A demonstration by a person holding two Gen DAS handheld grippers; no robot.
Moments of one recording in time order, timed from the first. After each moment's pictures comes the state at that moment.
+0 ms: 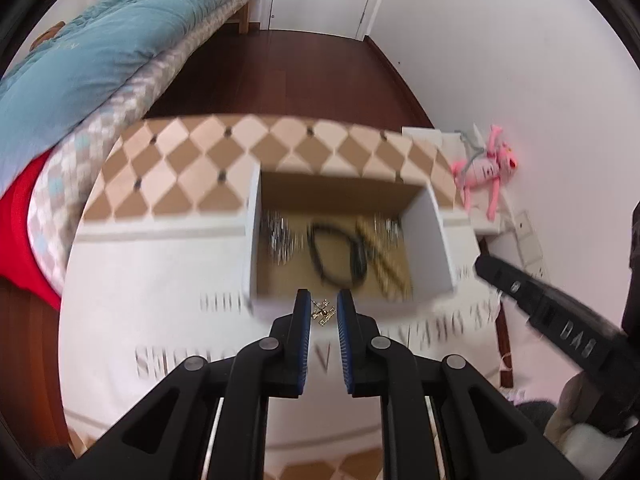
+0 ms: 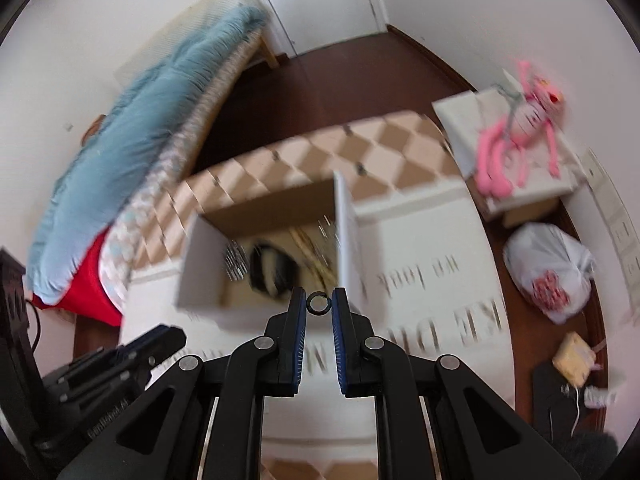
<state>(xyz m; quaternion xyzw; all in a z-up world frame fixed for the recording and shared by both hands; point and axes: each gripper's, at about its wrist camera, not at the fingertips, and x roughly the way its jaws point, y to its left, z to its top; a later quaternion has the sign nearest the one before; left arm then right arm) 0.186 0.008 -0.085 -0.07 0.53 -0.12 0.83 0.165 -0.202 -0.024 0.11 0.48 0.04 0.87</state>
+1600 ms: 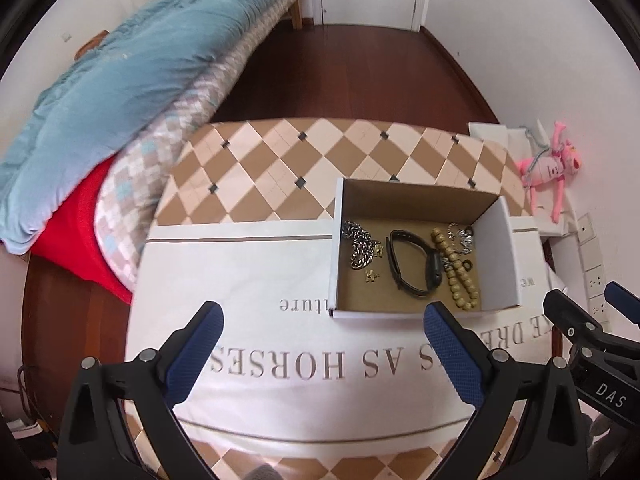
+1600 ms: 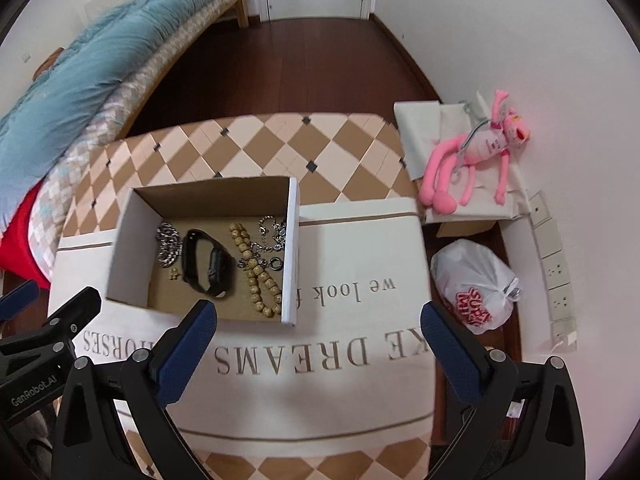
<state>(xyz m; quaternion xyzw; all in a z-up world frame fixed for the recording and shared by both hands) 0.176 0.019 -0.068 0.00 0.54 0.00 0.84 0.187 -0.188 -0.014 -0.03 0.54 -0.05 0.84</state>
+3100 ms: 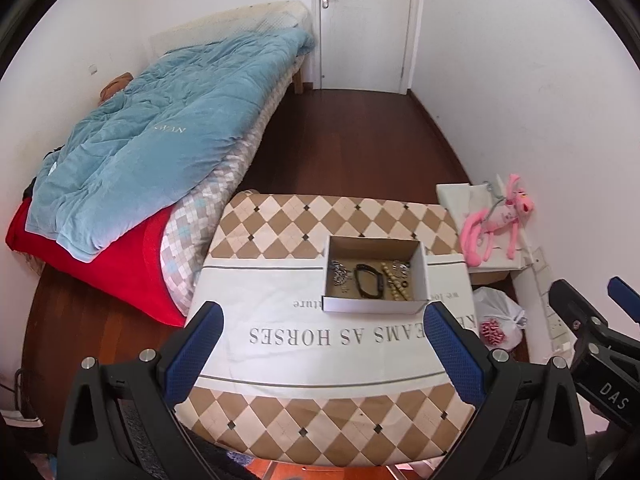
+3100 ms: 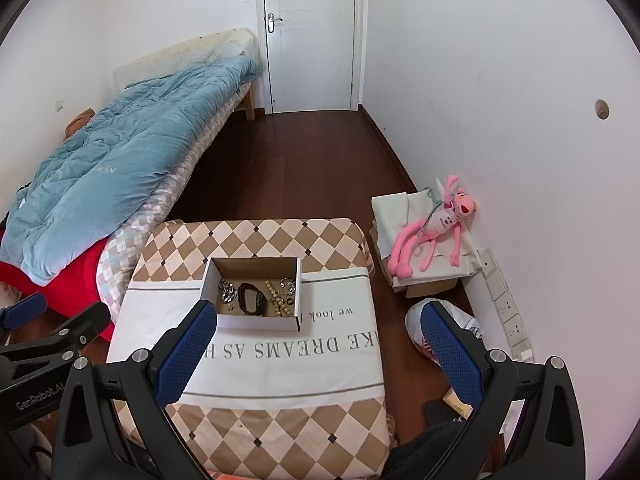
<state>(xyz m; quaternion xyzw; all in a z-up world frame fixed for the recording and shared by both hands) 0.067 0.022 0.094 -0.01 0.46 -0.01 0.89 0.042 -0.173 0.178 -0.03 0.40 -0.06 0.92</state>
